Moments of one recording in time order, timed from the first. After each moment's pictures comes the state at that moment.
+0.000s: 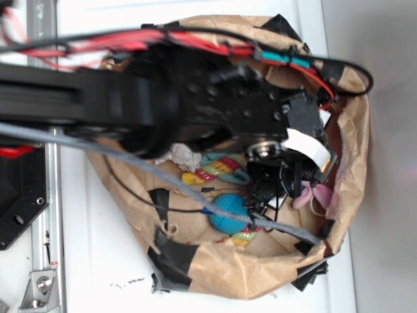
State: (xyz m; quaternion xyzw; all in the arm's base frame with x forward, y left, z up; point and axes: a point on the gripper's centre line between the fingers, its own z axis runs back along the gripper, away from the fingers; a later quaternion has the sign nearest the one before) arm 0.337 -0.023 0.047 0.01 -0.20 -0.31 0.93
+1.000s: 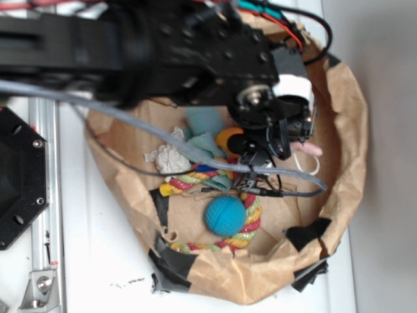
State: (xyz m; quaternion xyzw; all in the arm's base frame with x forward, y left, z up) arm 0.302 0.005 0.081 -0.03 -0.14 -0.14 0.98
